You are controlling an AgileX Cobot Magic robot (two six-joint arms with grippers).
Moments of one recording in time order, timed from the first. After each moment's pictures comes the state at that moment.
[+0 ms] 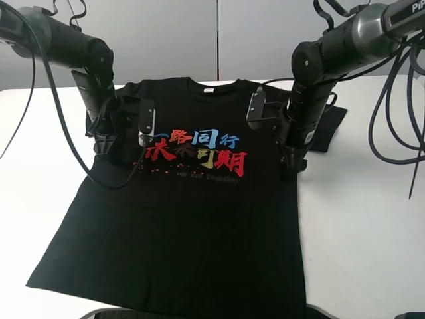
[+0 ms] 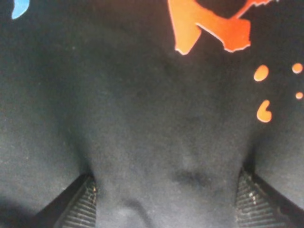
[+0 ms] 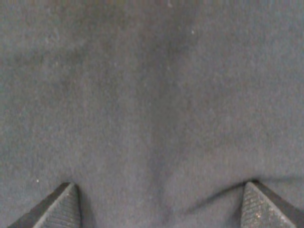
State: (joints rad) left arm -0.36 2.19 -1.41 0.12 0.82 1.05; right arm 0.40 2.10 -1.18 0.01 0.76 -0.90
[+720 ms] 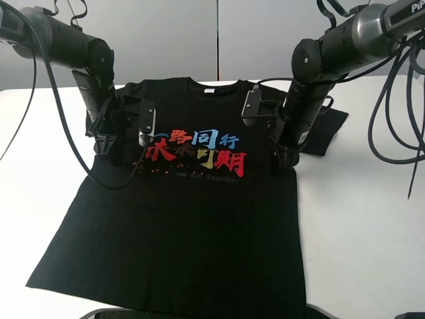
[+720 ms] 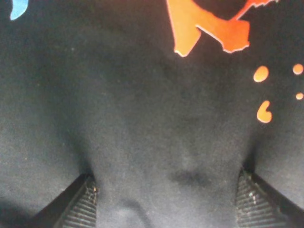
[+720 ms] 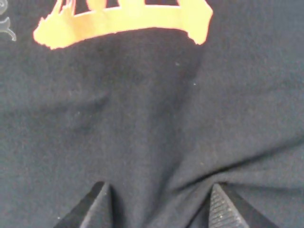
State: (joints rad) left arm -0.36 2.20 -1.41 0.12 0.83 1.05; right arm 0.40 2.10 -1.18 0.14 0.75 -0.98
